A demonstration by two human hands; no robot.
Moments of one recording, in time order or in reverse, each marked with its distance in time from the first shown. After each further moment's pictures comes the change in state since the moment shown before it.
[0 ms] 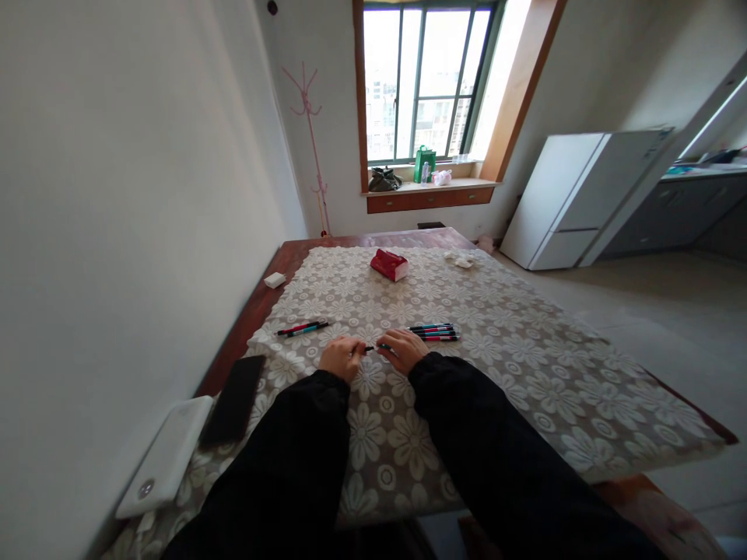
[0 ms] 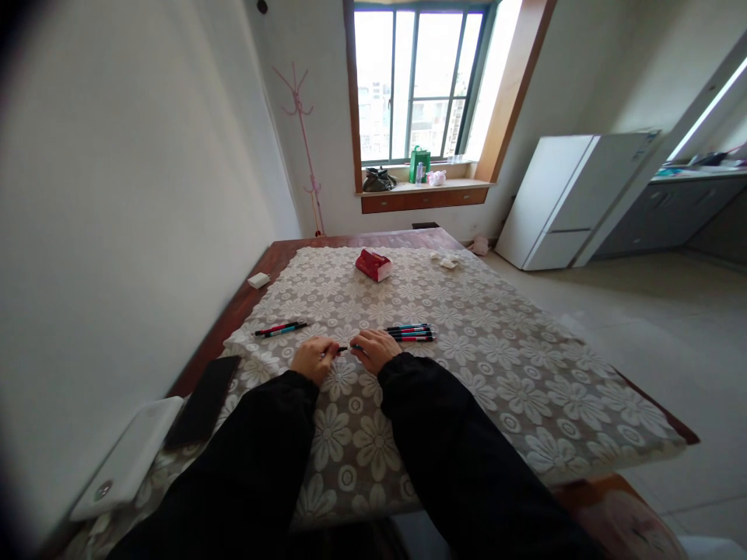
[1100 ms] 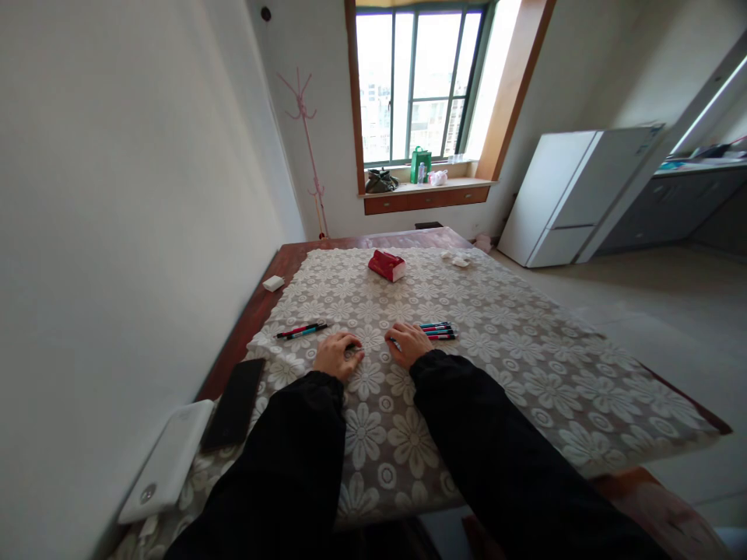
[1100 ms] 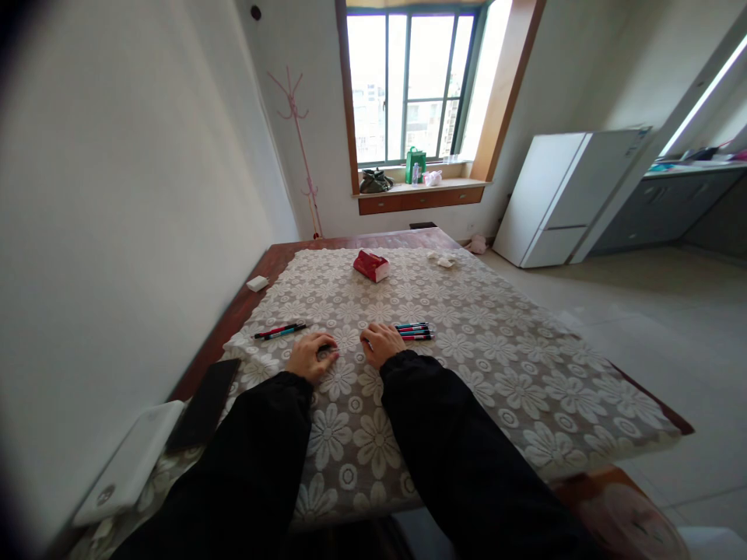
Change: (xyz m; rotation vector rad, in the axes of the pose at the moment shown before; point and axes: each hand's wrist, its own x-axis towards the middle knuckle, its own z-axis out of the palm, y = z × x) left_hand 0.000 -0.014 -0.002 -0.055 0.069 -0.001; right_hand 0.000 0.003 -0.006 -0.135 -0.007 0.227
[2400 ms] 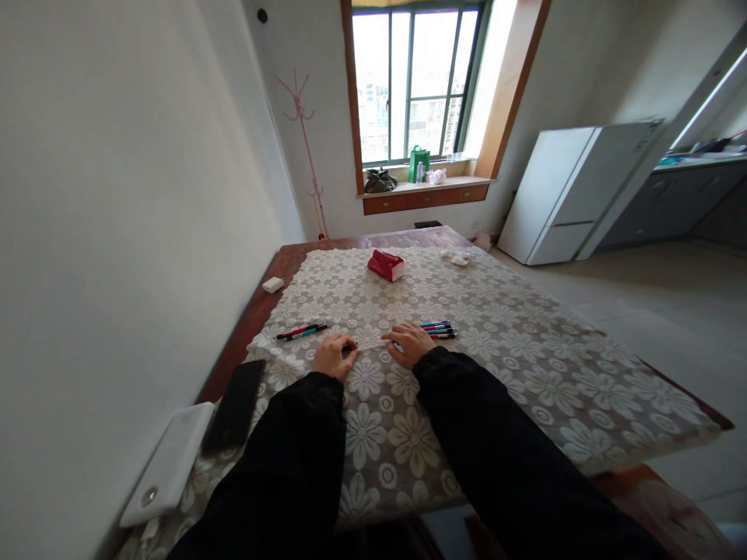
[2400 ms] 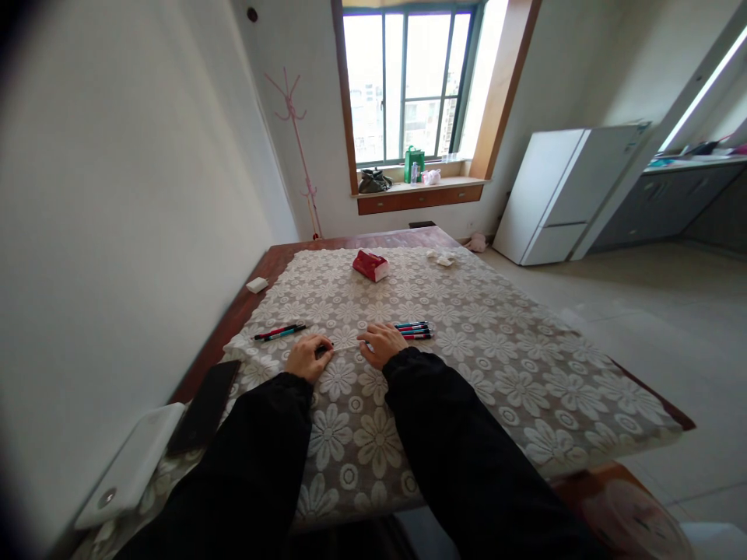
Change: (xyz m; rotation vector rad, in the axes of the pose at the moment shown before) left_hand 0.001 -0.006 0.003 -0.017 0.018 -0.048; right_hand -0.002 -0.001 -0.019 0.039 -0.077 -0.098
